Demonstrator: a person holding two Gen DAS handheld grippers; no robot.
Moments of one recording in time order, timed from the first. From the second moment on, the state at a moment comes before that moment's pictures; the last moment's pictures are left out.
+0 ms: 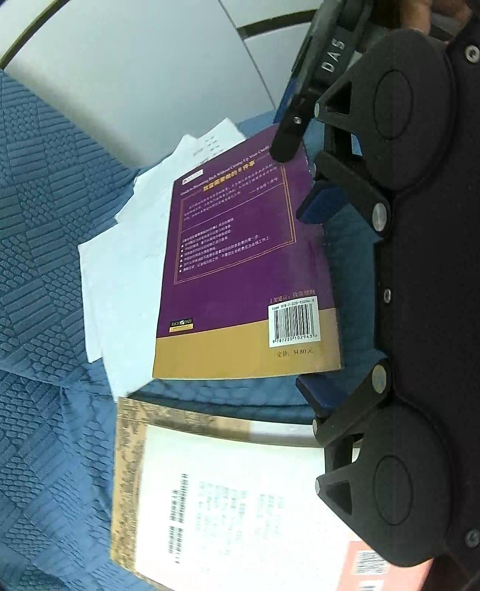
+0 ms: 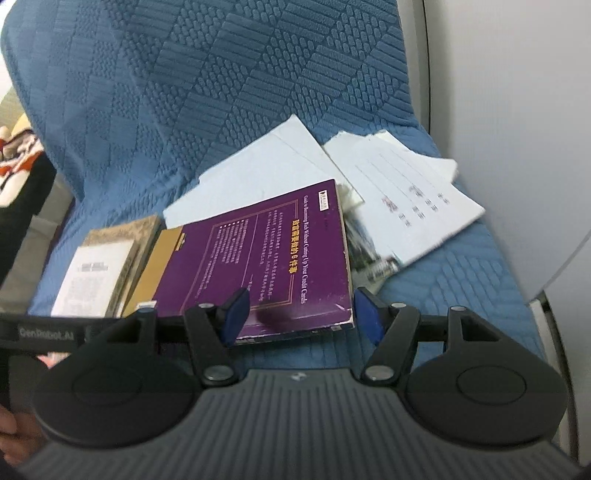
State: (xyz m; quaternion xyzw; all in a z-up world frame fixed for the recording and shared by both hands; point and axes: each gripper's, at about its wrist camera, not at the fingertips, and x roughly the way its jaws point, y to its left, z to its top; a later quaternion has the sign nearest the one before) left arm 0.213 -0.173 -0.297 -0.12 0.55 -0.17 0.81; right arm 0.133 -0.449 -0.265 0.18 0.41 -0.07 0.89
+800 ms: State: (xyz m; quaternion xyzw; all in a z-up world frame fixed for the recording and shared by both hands) left arm 0.182 -0.156 -0.306 -0.11 0.54 -0.14 0.82; right arm 0.064 -0.396 -0.281 0.18 0.50 -0.05 0.85
